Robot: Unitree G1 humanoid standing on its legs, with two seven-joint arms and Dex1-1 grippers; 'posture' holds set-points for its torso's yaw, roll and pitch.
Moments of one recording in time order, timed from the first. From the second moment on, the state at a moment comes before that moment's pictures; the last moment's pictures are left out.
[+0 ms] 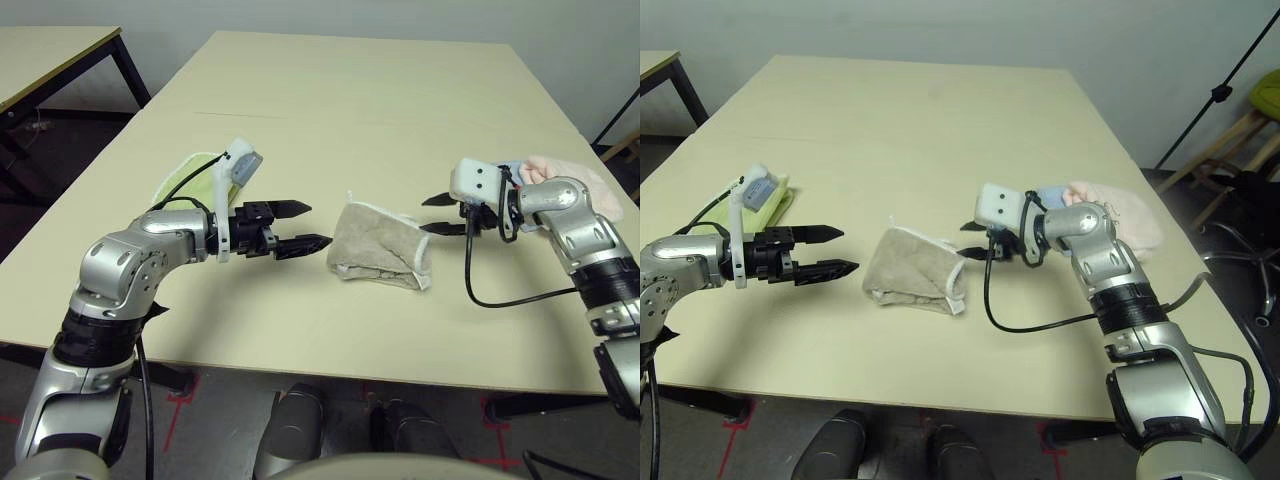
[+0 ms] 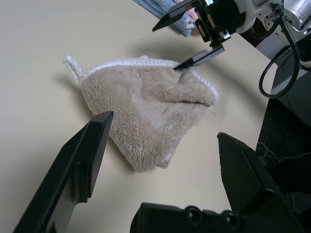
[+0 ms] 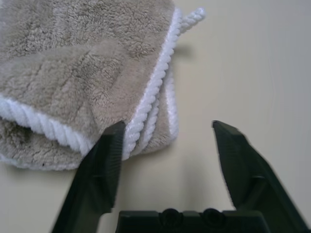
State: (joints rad) left arm -0.48 0.72 -0.01 -0.26 -0.66 0.90 -0.90; right arm -0.75 -0.68 0.25 0.49 0.02 -0.10 1.19
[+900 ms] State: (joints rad) left arm -0.60 0.55 -0.08 -0.17 -0.66 0.86 -0.90; right arm -0.60 -0.68 -0.05 -0.05 0.60 0.79 1.15
